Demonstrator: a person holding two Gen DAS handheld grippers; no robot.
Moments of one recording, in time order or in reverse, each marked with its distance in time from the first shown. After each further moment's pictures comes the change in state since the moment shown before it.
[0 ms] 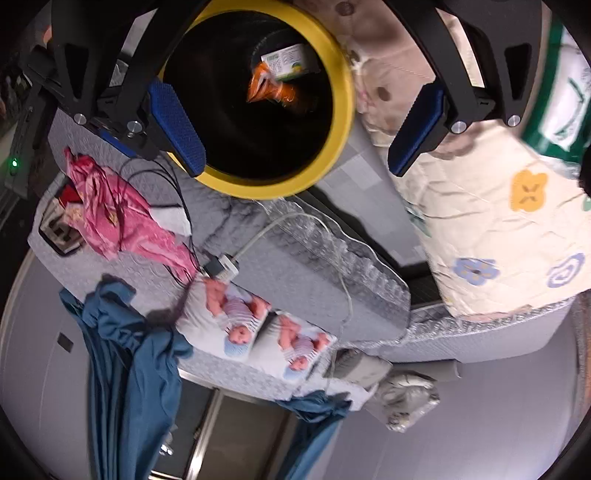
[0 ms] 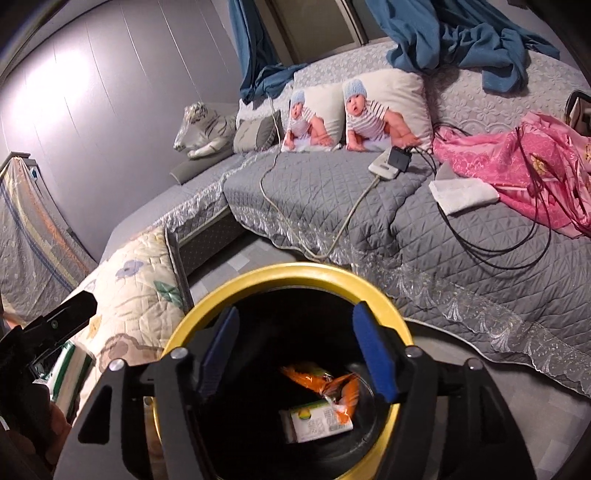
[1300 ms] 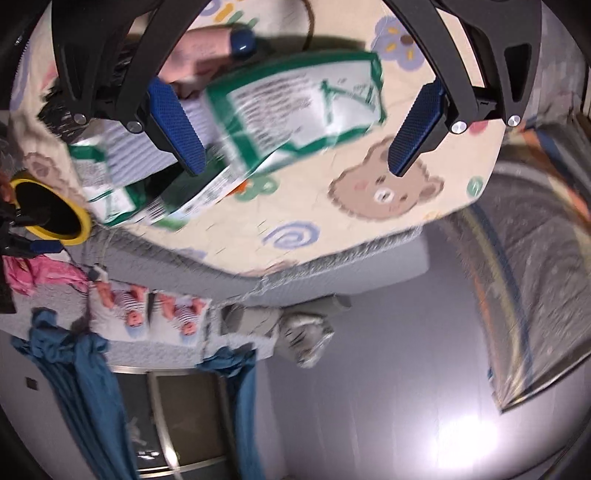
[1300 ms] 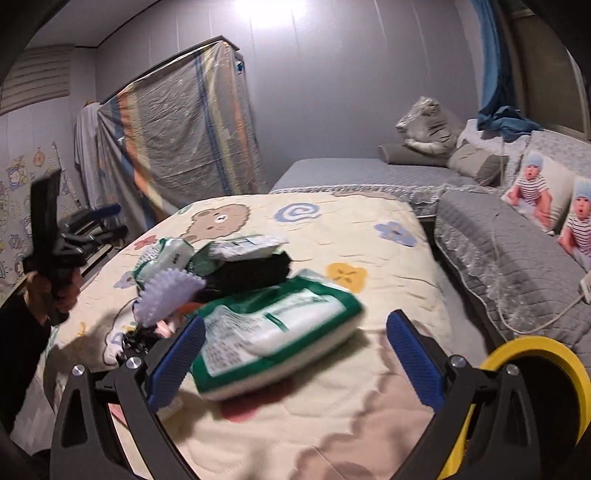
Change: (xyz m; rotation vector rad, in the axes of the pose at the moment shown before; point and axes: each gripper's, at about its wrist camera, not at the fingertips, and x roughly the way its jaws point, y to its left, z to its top) left arm -0.269 0.323 -0.045 0.224 -0.178 0.423; right arm -0.012 0.303 -0.082 -0.612 0.088 0.569
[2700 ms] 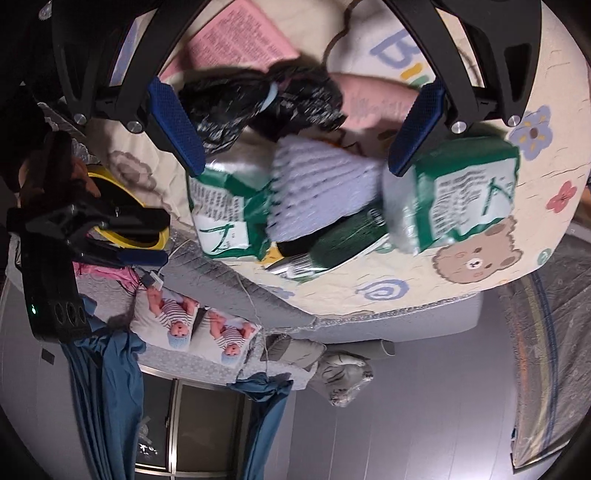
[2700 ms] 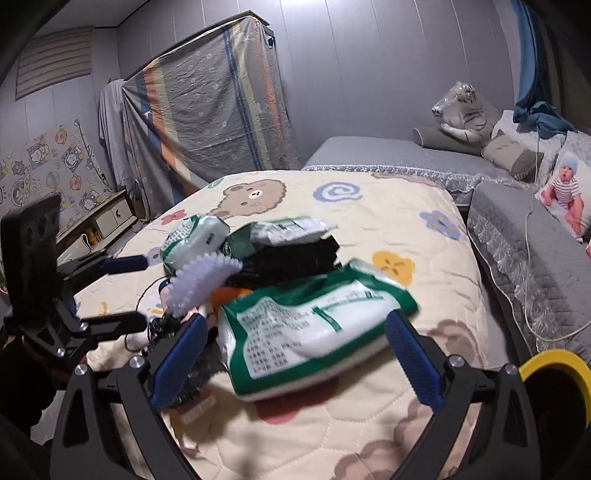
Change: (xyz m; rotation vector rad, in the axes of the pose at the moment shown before) left arm -0.010 -0.115 -0.019 -0.127 0.134 -0.236; right arm 0.010 0.015 -0.004 -0.058 0.112 0.102
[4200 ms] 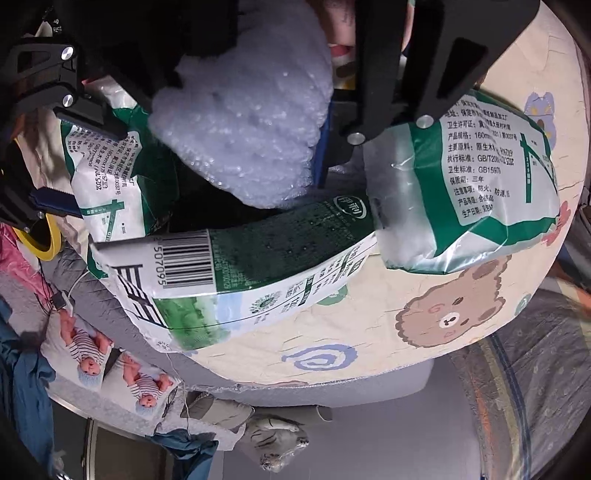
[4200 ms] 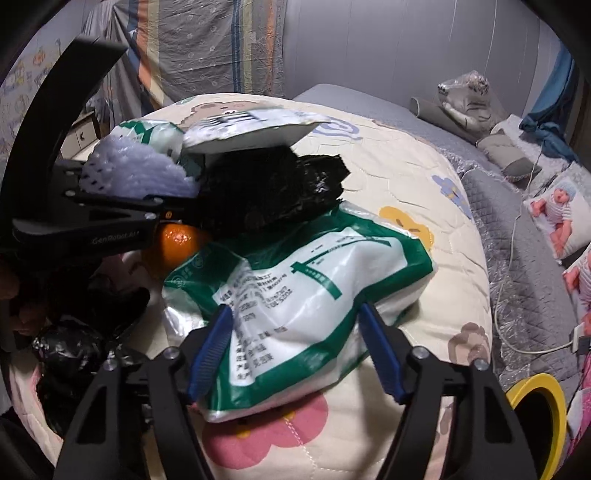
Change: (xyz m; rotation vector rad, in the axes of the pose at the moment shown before) left arm 0.123 0.052 0.018 -0.121 0.262 0.268; right arm 0.105 0.009 -0.007 -0.158 0.234 -0.190
